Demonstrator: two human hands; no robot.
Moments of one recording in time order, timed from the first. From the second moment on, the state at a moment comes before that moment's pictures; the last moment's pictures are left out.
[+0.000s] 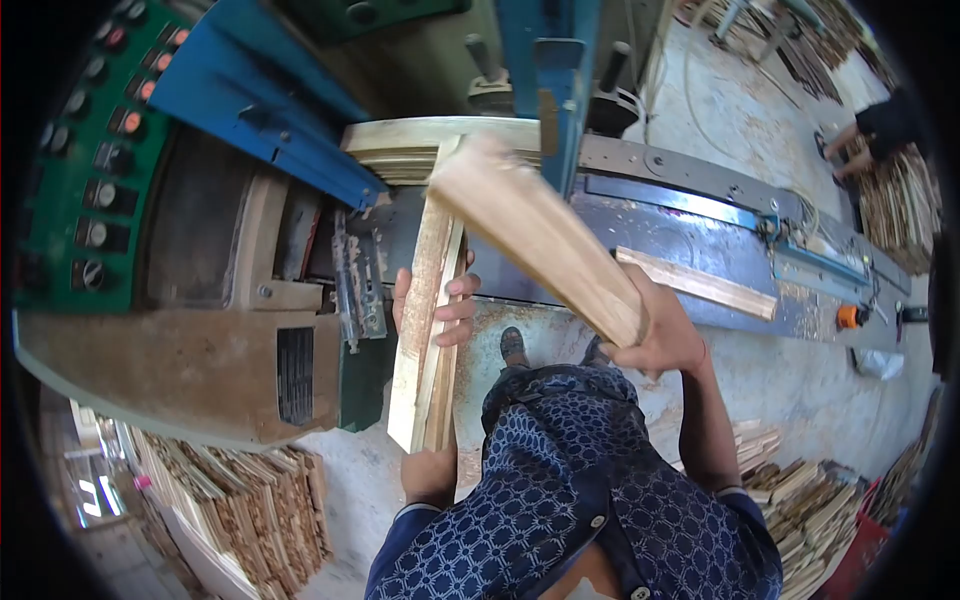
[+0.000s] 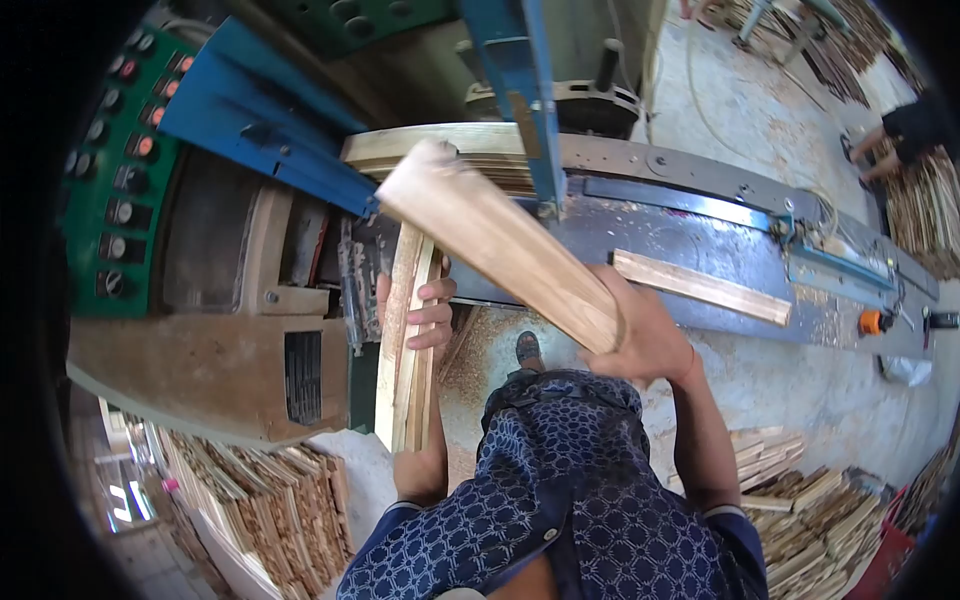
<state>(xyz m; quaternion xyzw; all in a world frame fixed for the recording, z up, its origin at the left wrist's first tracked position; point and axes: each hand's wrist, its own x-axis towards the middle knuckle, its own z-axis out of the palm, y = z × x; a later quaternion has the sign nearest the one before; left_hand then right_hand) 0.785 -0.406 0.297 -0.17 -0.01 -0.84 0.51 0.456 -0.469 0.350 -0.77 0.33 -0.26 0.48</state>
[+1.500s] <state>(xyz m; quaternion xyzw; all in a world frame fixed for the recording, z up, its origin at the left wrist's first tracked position) 0.819 -0.389 0.318 0.28 -0.38 -0.76 0.45 0.560 -0.489 0.271 -0.26 -0.08 -0.47 0.84</state>
